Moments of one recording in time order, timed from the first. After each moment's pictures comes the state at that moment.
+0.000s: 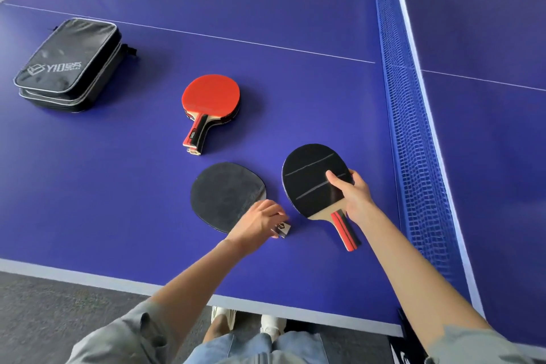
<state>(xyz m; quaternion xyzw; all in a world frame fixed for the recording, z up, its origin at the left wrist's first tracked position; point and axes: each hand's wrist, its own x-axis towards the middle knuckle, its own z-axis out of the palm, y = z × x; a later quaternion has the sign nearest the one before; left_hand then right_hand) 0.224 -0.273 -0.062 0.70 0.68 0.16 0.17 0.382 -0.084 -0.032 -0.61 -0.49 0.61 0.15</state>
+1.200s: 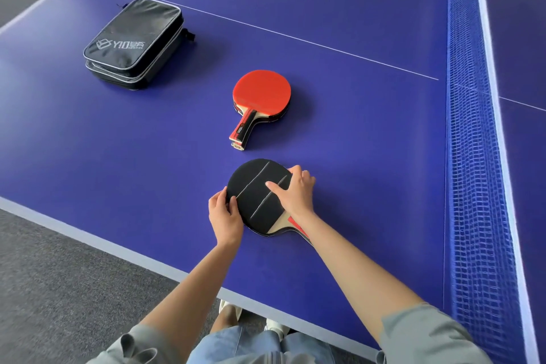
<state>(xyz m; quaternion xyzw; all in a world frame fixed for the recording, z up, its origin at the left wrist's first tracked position) 0.170 -0.325 -0.074 0.00 0.84 0.51 0.18 0.222 -0.187 -0.045 -0.45 -0.80 0.40 0.04</state>
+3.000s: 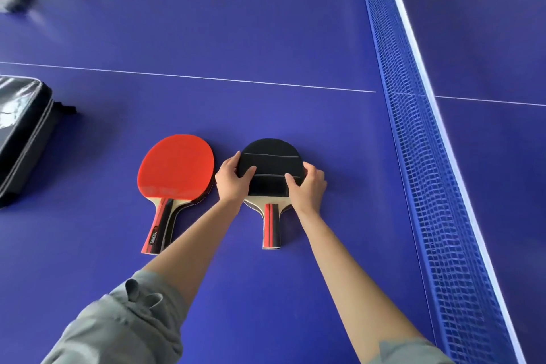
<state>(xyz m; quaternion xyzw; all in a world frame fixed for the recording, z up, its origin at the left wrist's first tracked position) 0.064 -0.034 -0.059 0.19 0.82 0.45 0.30 0.194 0.029 -0.054 -0.64 -0.64 0.38 0.18</state>
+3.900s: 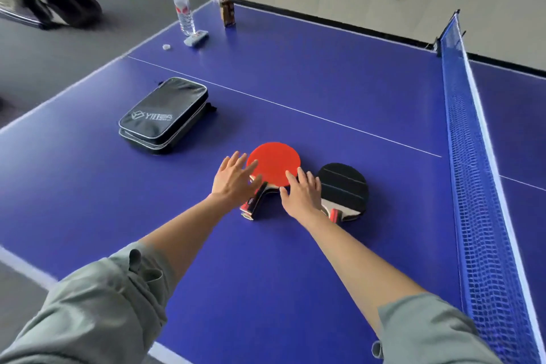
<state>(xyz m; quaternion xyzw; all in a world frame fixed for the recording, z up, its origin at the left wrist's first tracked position) -0.008 -0.228 0.038 0.41 0.91 0.08 0.06 0.113 -0.107 0.026 -0.33 -0.93 0.15 -0.05</state>
